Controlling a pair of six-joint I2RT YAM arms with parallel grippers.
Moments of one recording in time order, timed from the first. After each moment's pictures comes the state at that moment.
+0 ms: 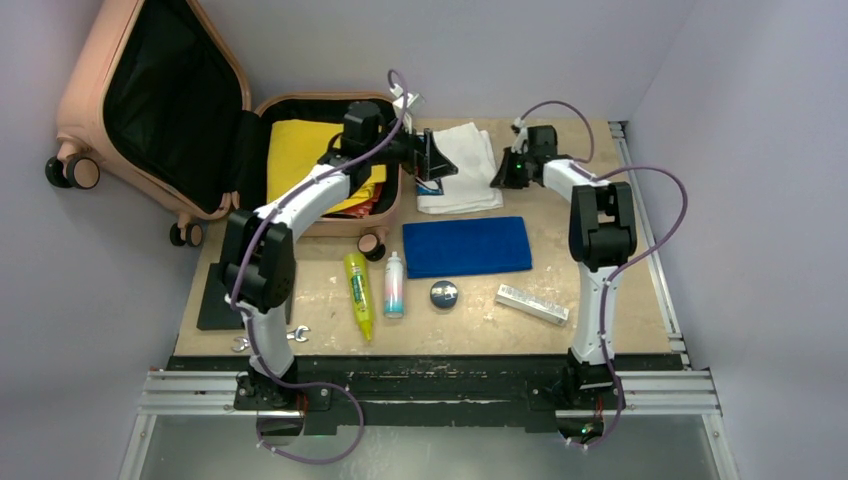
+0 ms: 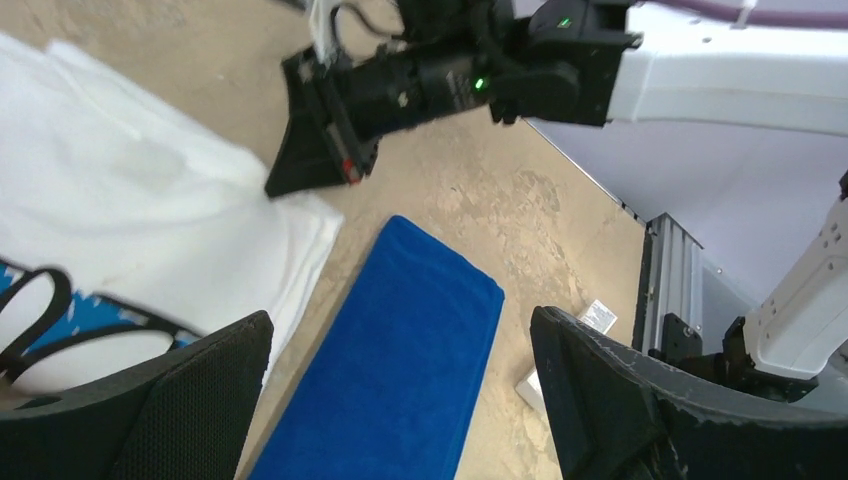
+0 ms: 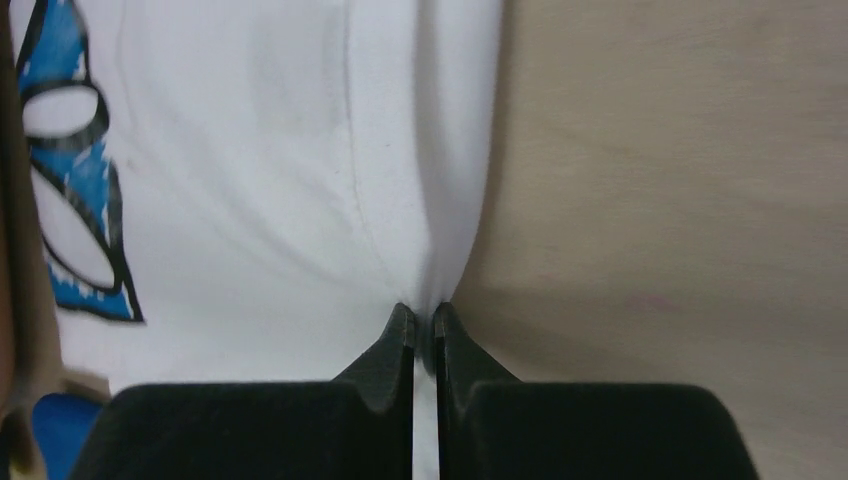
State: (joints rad) left arm -0.40 1.88 1.54 0.09 0.78 -0.31; right arm 0.12 2.25 1.65 -0.23 -0.34 0.24
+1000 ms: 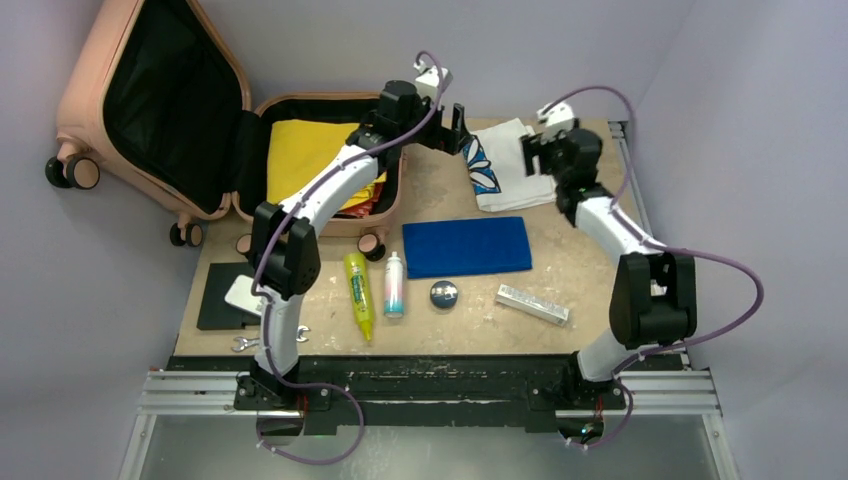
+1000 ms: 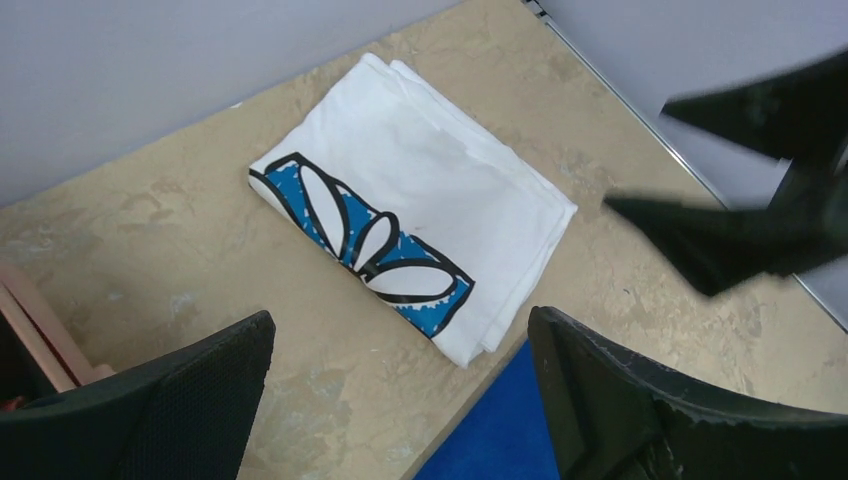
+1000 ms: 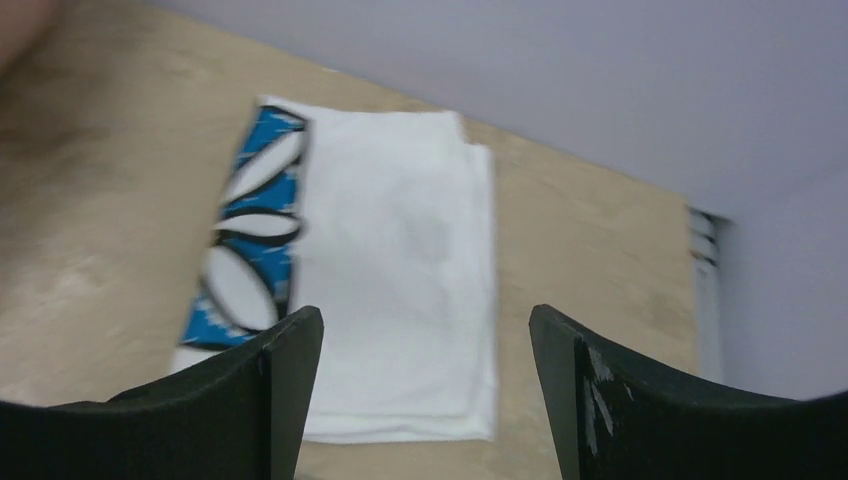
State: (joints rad) left arm -0.53 2.09 1.95 -0.17 0.26 -0.18; right arm 0.06 1.62 1.15 0.21 0.00 -0.23
